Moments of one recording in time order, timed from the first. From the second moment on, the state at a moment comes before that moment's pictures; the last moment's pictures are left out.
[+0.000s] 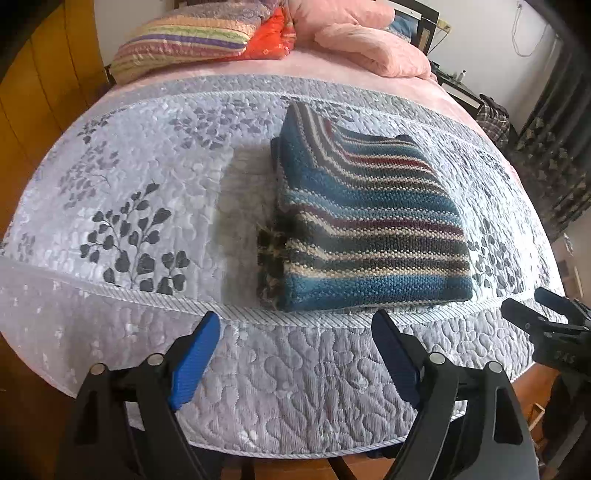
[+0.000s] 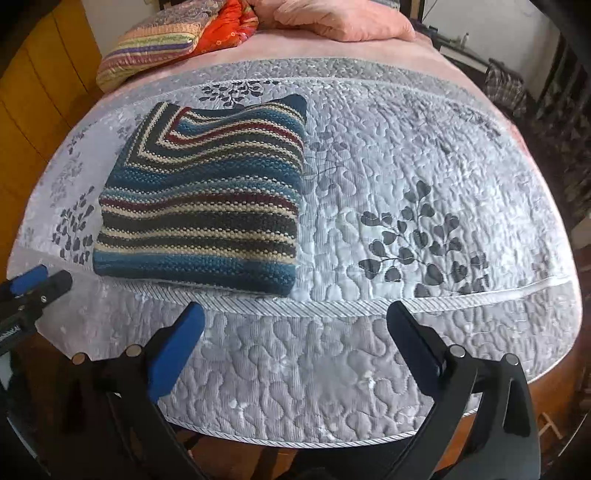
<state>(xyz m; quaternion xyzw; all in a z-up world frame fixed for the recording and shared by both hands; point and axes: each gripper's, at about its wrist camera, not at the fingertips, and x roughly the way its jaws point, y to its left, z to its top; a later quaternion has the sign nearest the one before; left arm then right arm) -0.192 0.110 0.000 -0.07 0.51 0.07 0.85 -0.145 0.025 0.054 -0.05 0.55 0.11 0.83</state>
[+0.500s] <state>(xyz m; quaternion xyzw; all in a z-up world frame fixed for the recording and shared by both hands) -0.198 0.096 0.005 -0.05 0.51 0.07 0.86 -0.148 0.028 0.067 -0.05 0.55 0.10 0.83</state>
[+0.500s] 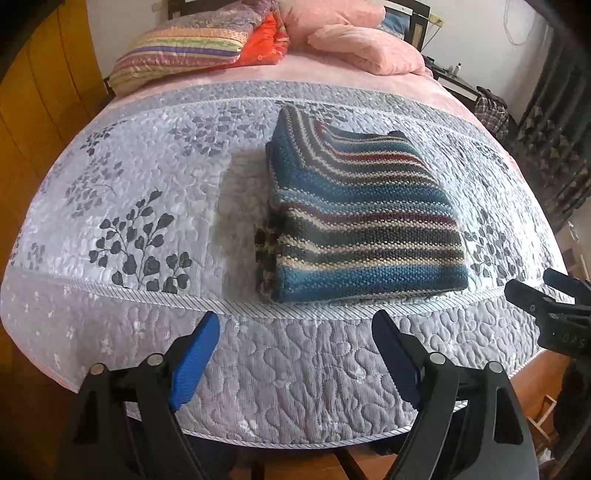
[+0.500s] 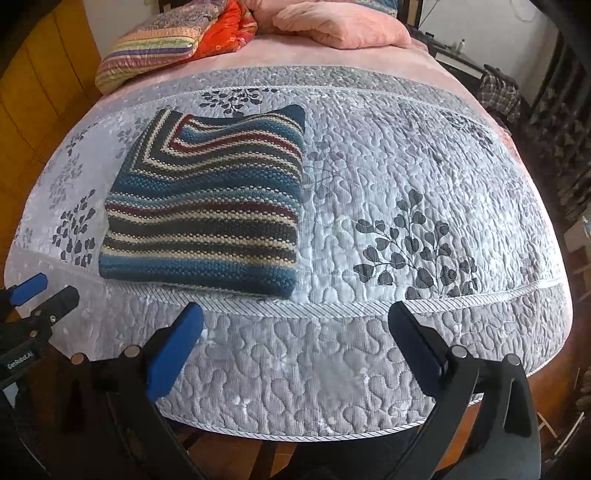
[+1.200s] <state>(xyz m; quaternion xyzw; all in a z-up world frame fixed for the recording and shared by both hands) -0.192 0.091 0.002 -0.05 0.51 0.07 0.86 -0.144 0.023 0.064 -0.05 0.54 0.09 0.83</state>
